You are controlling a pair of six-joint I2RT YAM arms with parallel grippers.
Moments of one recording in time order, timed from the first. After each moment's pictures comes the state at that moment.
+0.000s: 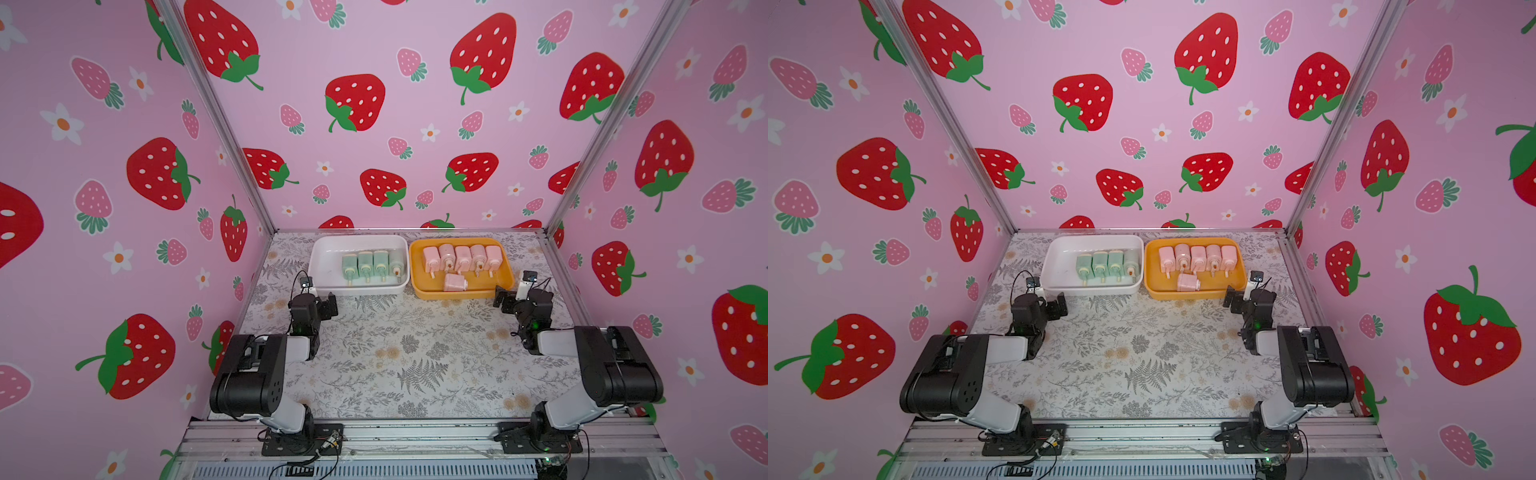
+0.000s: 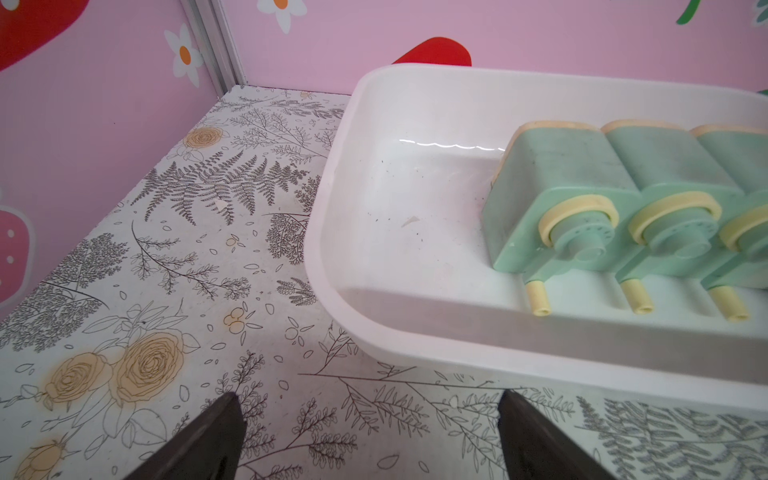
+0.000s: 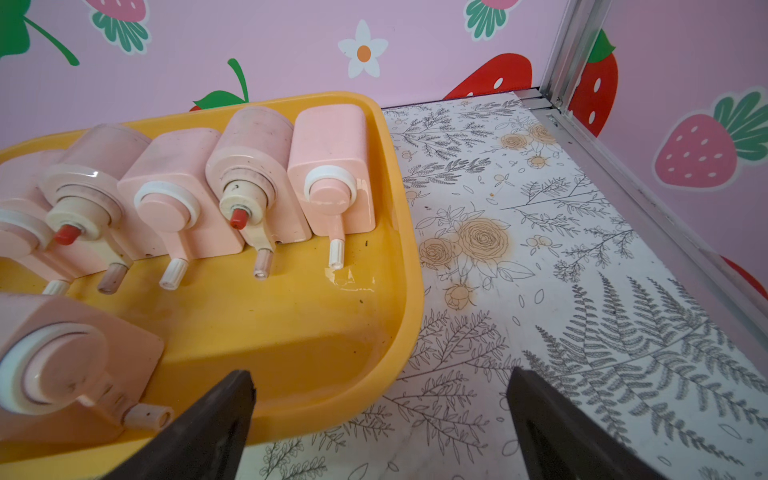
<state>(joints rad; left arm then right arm) 0.00 1.55 0.42 0.69 -0.13 -0.06 -0.02 1.58 0.45 0.76 0.06 0.10</state>
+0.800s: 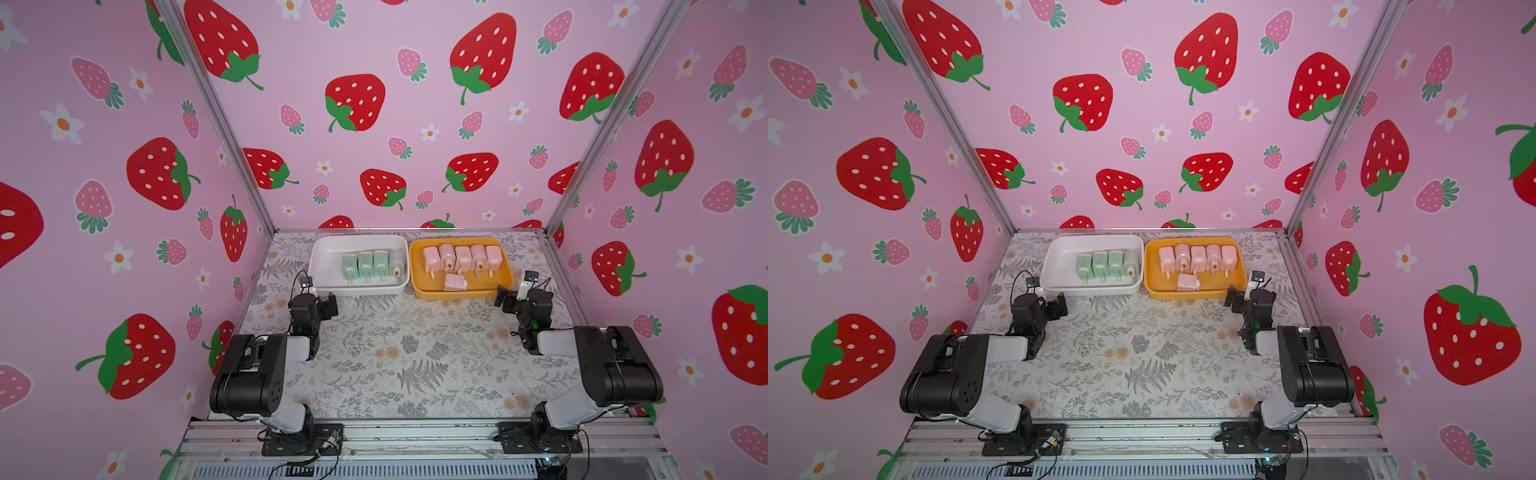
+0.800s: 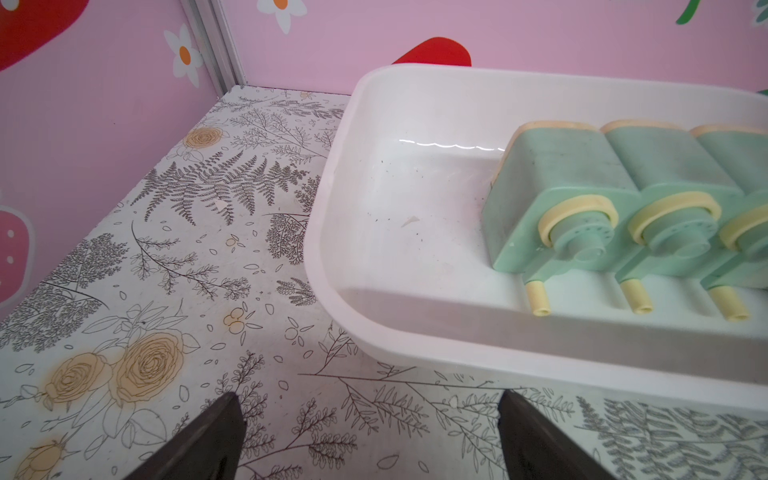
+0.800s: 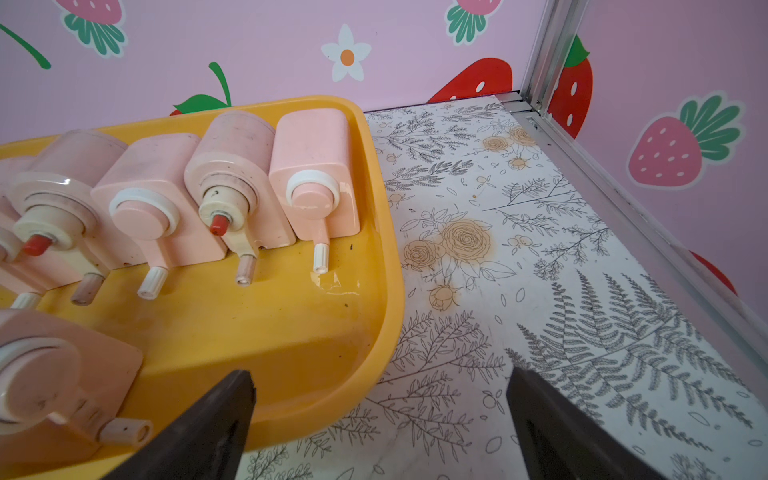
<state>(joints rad) 0.00 1.55 0.42 0.69 -0.13 -0.06 -0.02 1.58 0.45 0.76 0.10 0.10</state>
